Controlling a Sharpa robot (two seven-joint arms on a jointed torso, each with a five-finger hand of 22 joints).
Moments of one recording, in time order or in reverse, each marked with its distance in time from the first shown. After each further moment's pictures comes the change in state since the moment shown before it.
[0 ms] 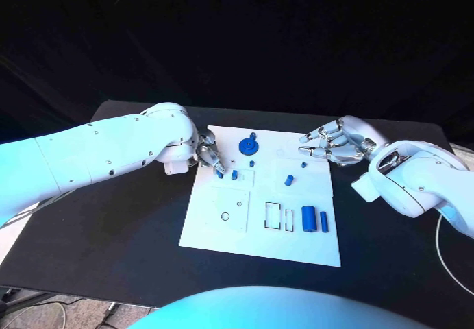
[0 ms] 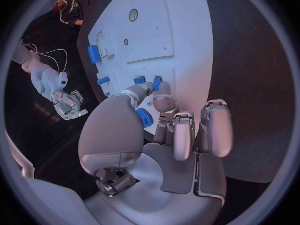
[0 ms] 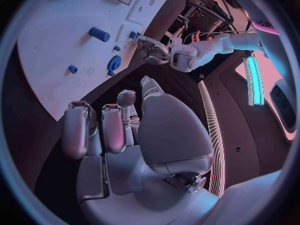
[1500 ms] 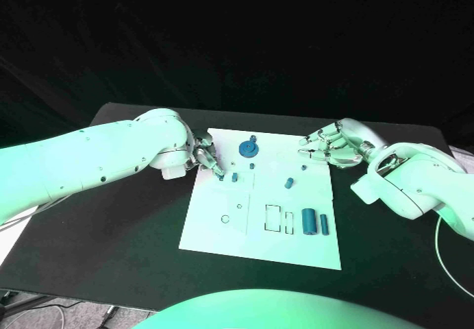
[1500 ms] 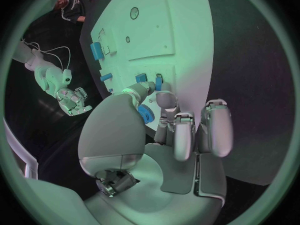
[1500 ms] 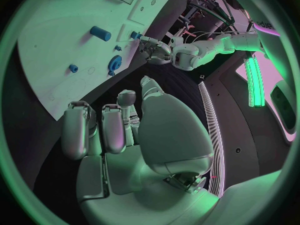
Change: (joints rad) left arm -0.005 -0.040 -0.003 0.036 0.005 -0.062 0.045; left_hand 0.054 -0.032 0.008 0.023 -0.003 -0.027 0.013 0.010 -0.003 -0.037 0.013 -0.041 -0.052 -0.004 0.004 0.000 0.000 0.000 0.000 0.000 -0.011 0.000; right arm 0.000 0.005 0.000 -0.007 -0.009 0.000 -0.003; right_hand 0.000 0.000 0.003 0.003 -0.006 0.000 0.000 0.000 0.000 0.000 0.000 0.000 0.000 0.000 0.000 0.004 0.000 0.000 0.004 0.004 0.000 0.002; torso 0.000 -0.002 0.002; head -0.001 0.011
